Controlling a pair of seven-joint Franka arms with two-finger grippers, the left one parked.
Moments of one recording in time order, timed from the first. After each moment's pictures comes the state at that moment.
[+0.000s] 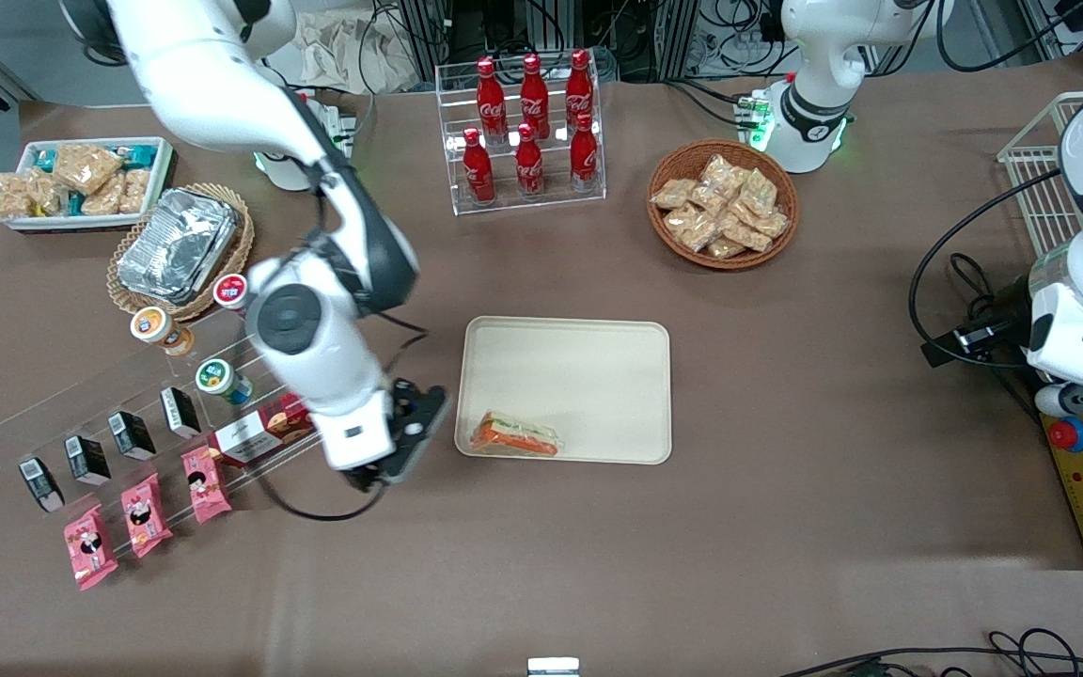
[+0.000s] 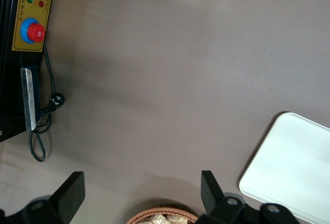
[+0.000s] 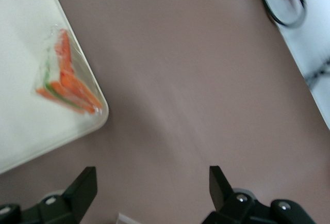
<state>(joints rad) 0.46 0.48 -0.10 -1.51 0.04 2.15 -0.66</state>
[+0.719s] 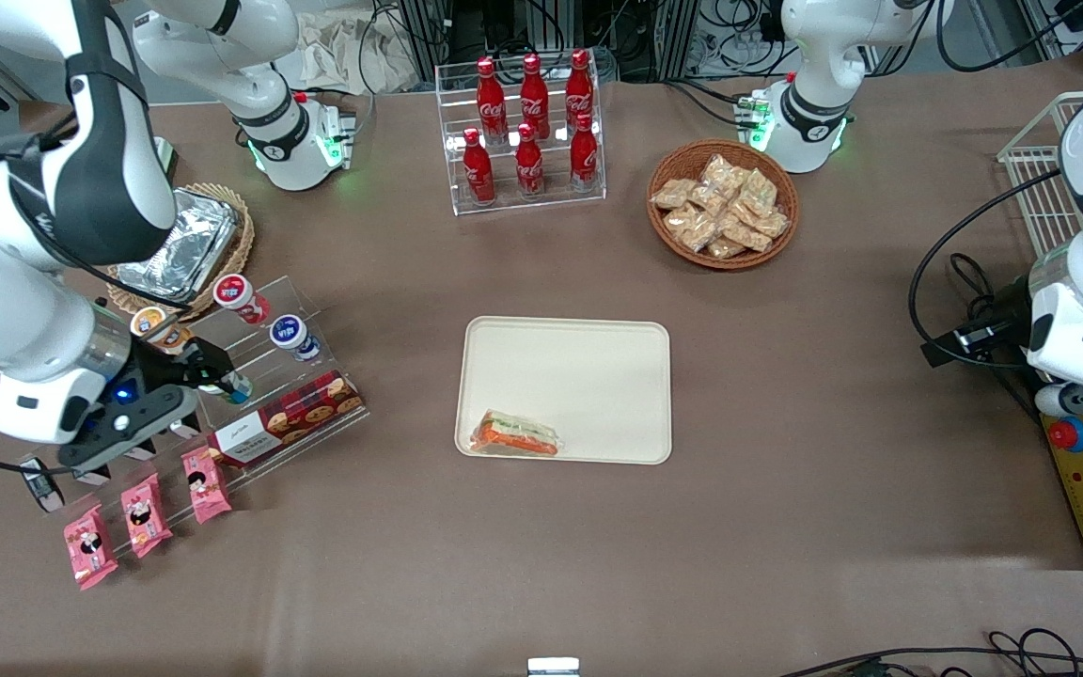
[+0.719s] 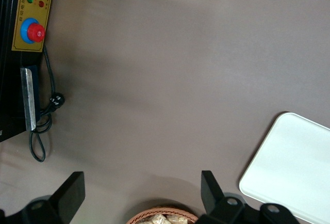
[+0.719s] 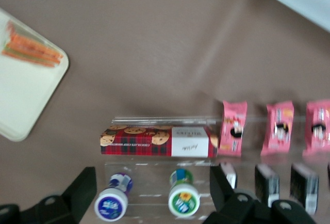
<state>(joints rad) 0.21 0.24 -0.11 -1.51 0.06 1.77 -0.34</state>
